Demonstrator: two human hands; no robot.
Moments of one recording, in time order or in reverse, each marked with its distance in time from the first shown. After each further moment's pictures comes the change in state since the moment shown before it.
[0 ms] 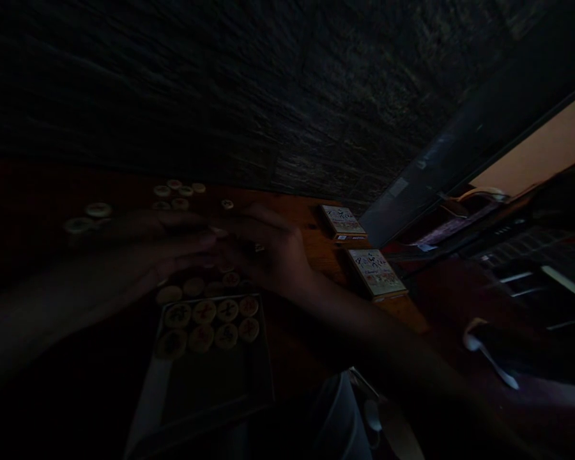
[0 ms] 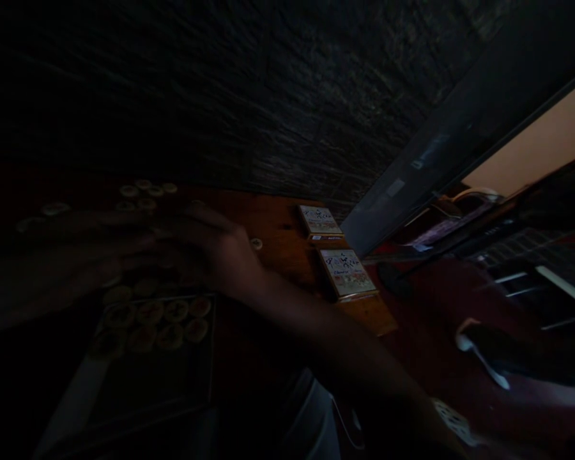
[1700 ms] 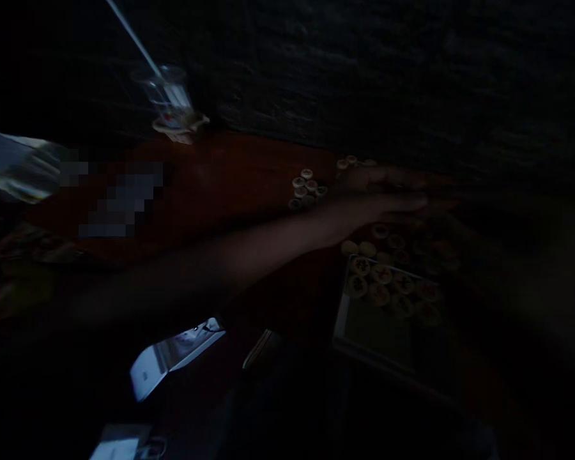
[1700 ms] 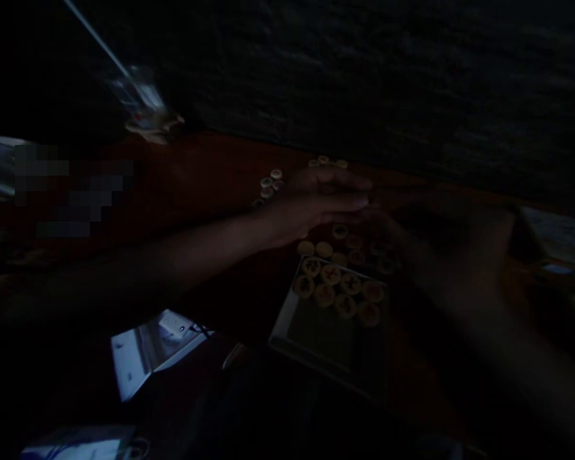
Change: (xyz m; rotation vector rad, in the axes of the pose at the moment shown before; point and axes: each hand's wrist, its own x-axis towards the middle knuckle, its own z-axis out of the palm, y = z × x) left_hand 0.019 -0.002 0.021 -0.134 0.069 0.035; right_hand -0.003 -0.001 -0.021 0.053 0.045 0.319
